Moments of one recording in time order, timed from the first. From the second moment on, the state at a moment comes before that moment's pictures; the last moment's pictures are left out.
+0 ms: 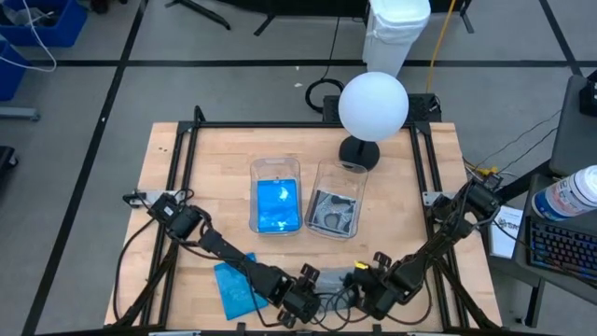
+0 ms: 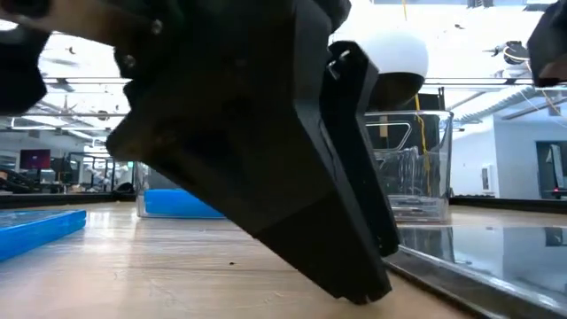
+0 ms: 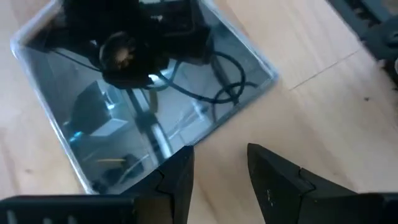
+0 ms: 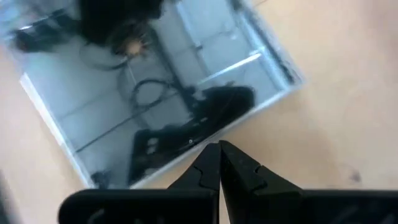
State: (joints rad) left arm -0.55 2.30 1.72 -0.44 -0.20 0.06; right arm 0.79 1.83 0.96 -0.58 0.31 1.24
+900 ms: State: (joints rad) left arm -0.56 2.24 1.72 -0.60 -0.44 0.13; right arm 0.95 1.69 0.96 -0.50 0.40 1.40
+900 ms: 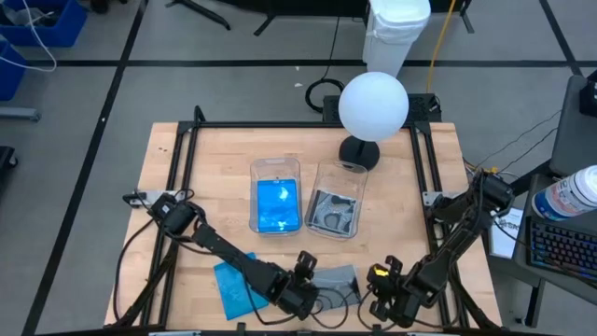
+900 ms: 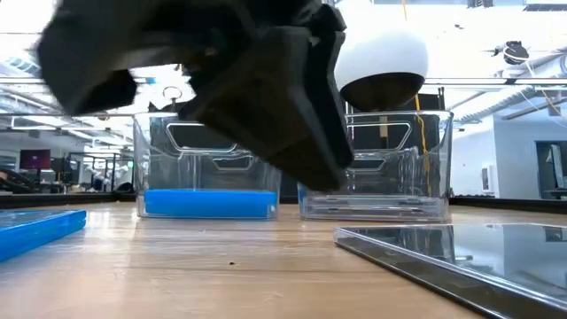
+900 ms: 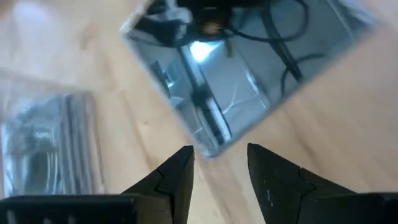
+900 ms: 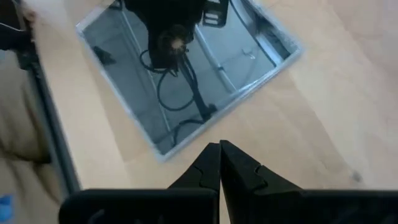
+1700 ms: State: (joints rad) left arm -0.57 2.27 1.56 -0.33 -0.51 0.52; right arm 0.84 1.68 0.96 -0.43 0.20 1.49
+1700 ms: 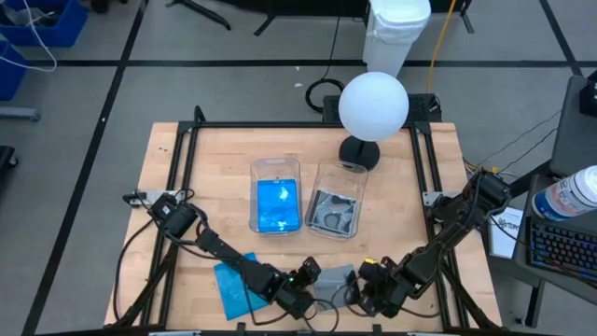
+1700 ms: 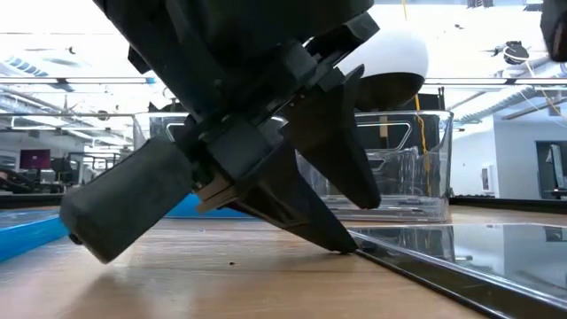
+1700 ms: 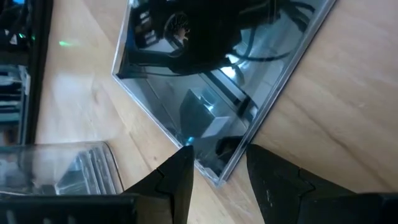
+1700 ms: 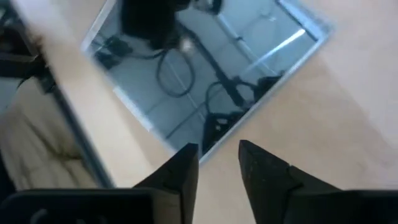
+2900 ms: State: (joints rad) left arm -0.55 2.27 1.47 -0.10 -0.44 0.46; right arm 0.79 1.68 0.58 0.51 0.29 1.59
